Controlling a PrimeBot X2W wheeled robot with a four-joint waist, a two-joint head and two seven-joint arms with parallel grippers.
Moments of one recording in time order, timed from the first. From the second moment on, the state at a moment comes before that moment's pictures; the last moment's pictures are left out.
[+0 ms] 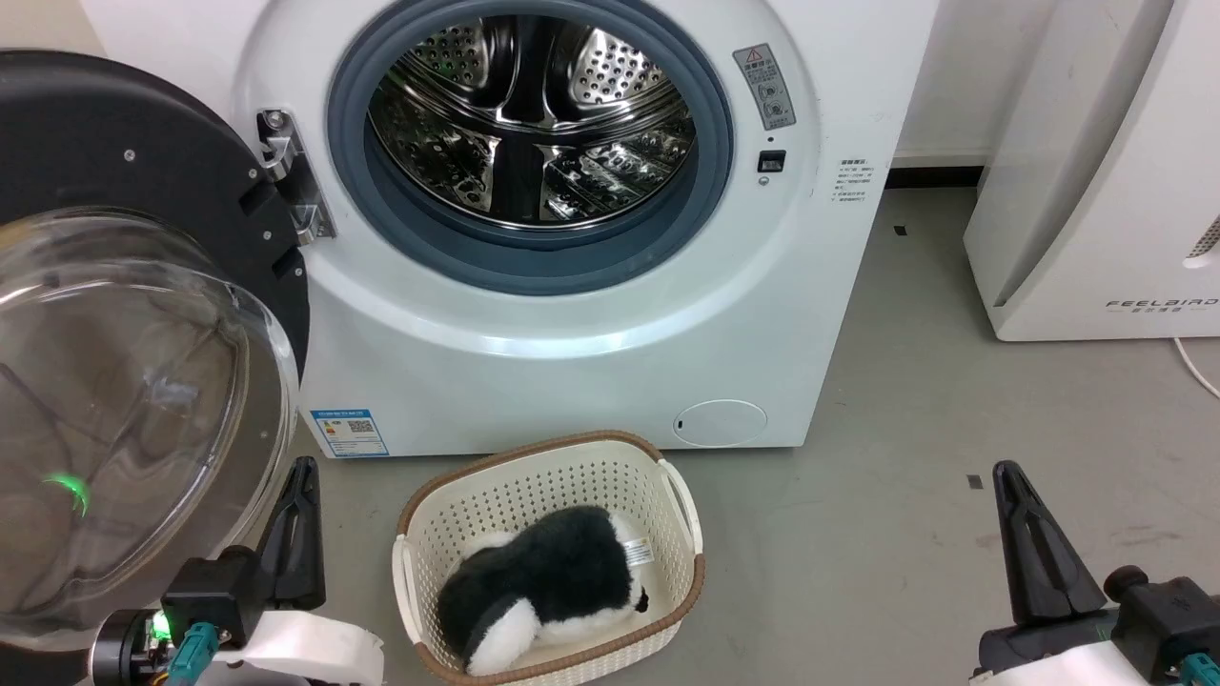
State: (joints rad) left arm -0.02 0.05 0.12 0.10 -0.03 -0.09 -0.24; right arm 0.08 -0.05 -0.05 -0.06 0.03 0.13 -0.23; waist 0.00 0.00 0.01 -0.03
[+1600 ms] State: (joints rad) left arm -0.02 0.05 0.07 0.06 -0.02 -0.05 -0.14; right arm 0.05 -0.05 -0.03 -0.04 0.03 0.13 -0.13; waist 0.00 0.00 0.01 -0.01
